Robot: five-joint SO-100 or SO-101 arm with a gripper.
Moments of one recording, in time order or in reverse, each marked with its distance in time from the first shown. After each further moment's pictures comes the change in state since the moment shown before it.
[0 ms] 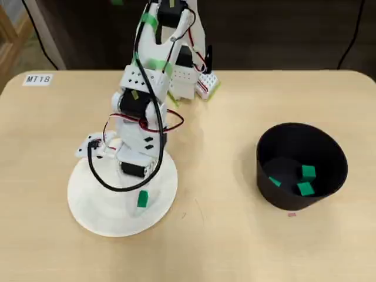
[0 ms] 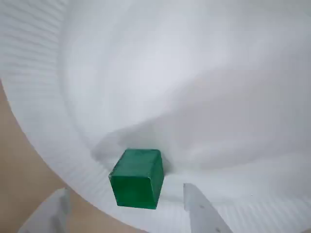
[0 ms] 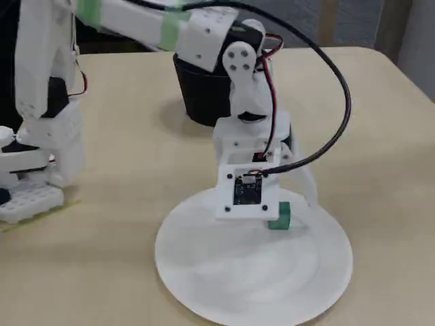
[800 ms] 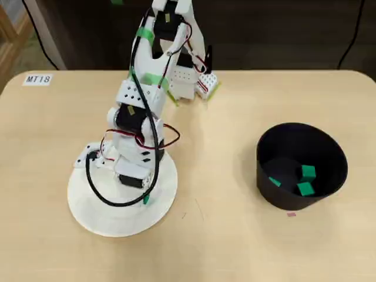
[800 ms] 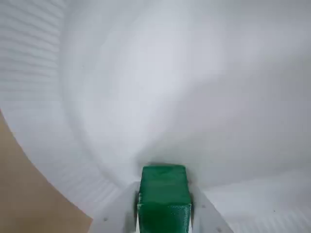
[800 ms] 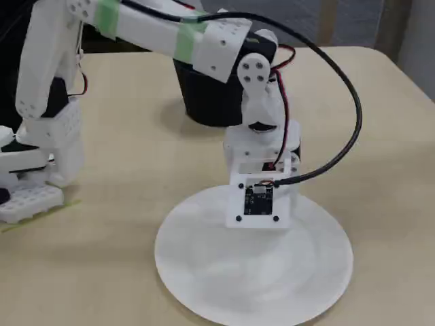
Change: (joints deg) arm 0.1 -6.1 -5.5 0.2 0.4
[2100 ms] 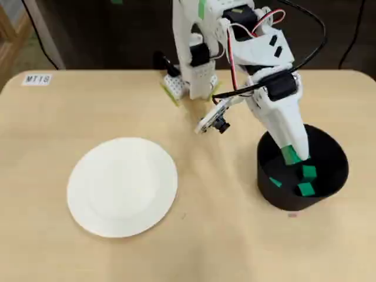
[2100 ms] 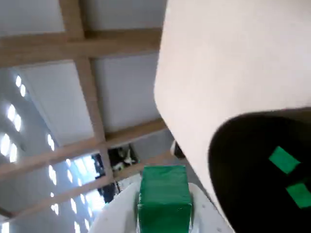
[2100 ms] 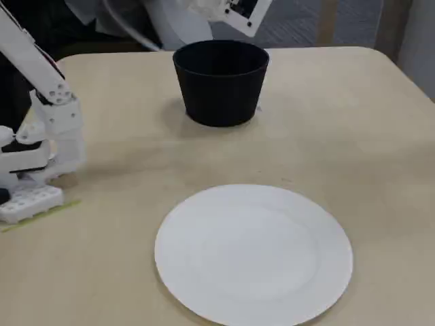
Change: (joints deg) arm -47.9 50.2 36.5 -38.7 8.4
